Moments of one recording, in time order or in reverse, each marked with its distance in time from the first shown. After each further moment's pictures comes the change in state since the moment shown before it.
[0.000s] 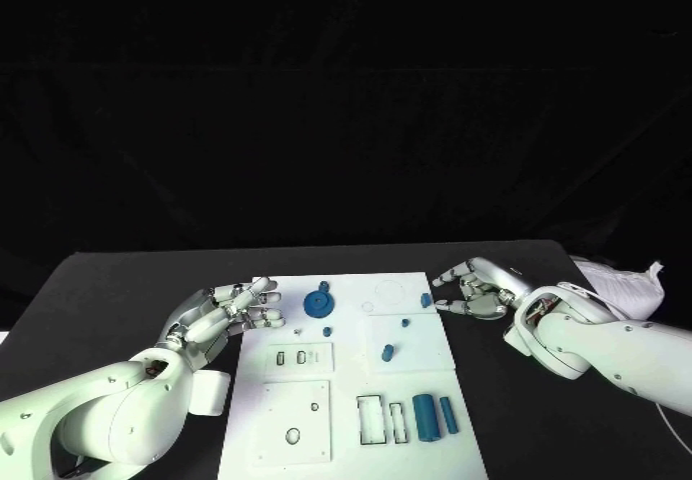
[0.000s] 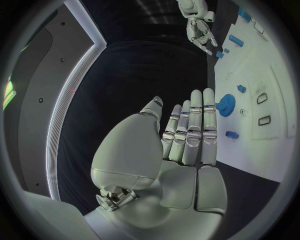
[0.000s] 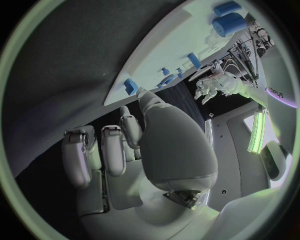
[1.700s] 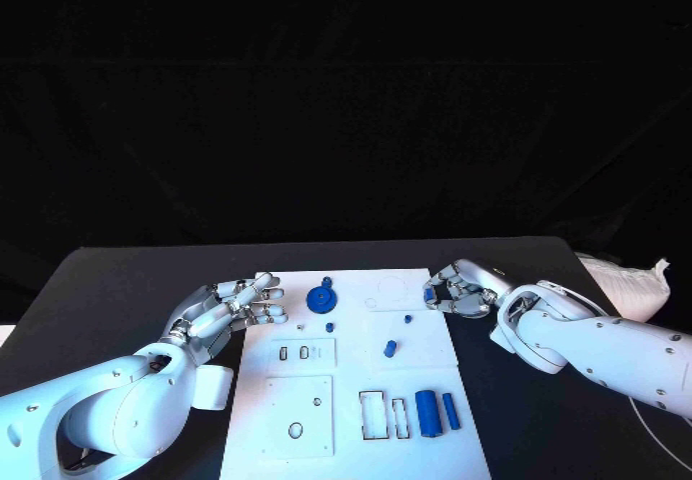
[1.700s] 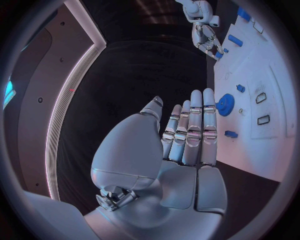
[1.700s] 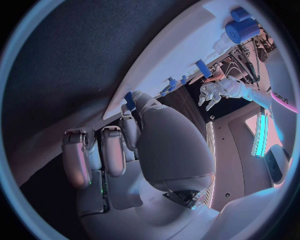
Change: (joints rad) left arm -0.001 0.002 0.000 -0.003 0.001 0.003 -0.002; left_hand 0.000 0.000 0.004 -0.004 0.000 0.000 0.000 0.000 0.000 0.000 0.000 0.000 0.000 0.000 0.000 -0.006 0.003 0.000 0.000 0.000 0.000 0.001; right arm -0.011 0.093 0.002 -0.085 -0.028 0.031 -0.022; right_hand 0.041 0.052 0.023 -0.041 -0.032 0.071 -0.014 0.015 0.011 0.008 -0.008 0.027 0.005 0.000 0.000 0.014 0.000 0.000 0.000 0.000 0.000 -0.001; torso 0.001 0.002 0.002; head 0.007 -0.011
